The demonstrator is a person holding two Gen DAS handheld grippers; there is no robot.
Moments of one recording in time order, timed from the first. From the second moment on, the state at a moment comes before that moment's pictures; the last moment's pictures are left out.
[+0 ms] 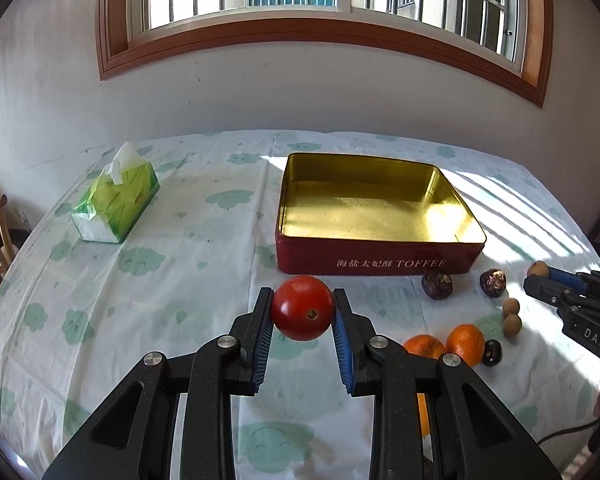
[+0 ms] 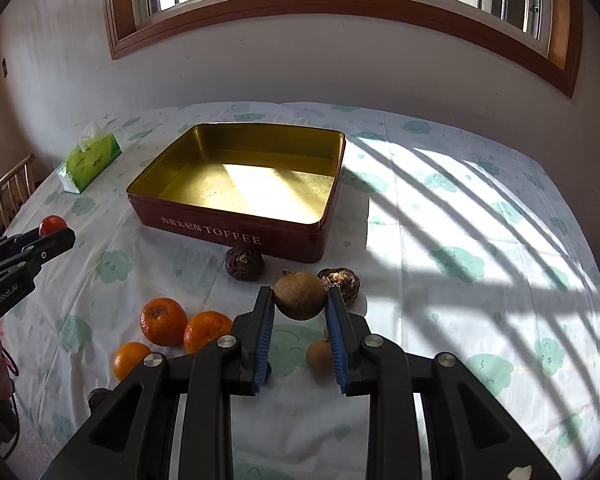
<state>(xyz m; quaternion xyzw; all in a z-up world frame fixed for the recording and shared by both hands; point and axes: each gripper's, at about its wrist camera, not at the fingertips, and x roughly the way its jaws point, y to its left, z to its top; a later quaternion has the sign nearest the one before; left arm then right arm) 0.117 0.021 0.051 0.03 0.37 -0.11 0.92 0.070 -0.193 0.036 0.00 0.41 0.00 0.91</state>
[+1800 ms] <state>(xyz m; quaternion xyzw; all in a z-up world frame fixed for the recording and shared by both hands) 0.239 -0.027 -0.001 0.04 0.44 -0.11 0.89 0.190 -0.186 0.004 -0.05 0.45 -0.01 0.89</state>
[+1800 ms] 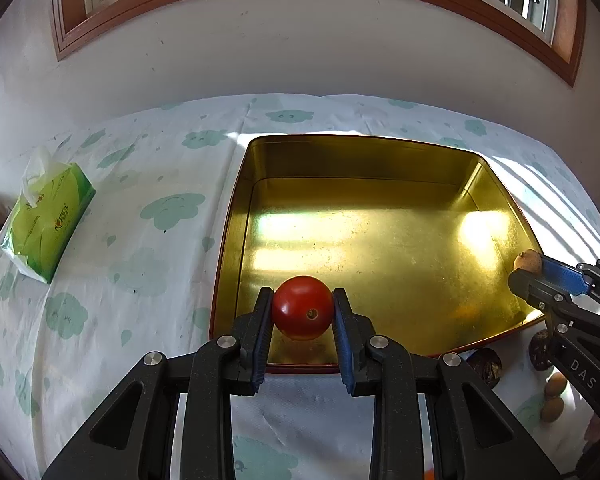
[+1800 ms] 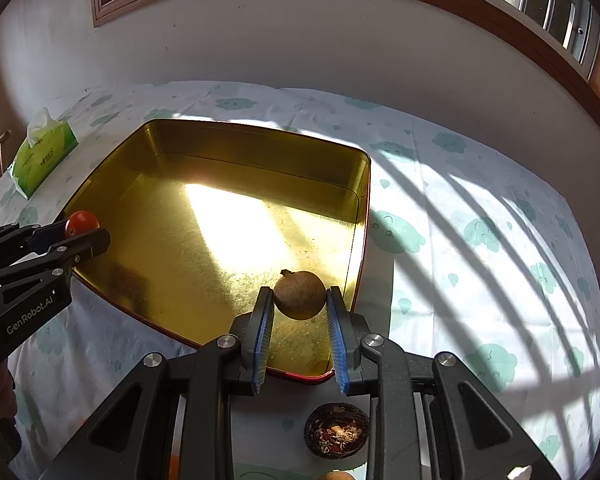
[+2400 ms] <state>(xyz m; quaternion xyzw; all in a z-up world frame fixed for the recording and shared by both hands) 0.237 -0.025 0.003 0.04 0.45 -0.10 0.89 0.188 -0.185 0.005 -0.04 0.45 0.00 0.89</state>
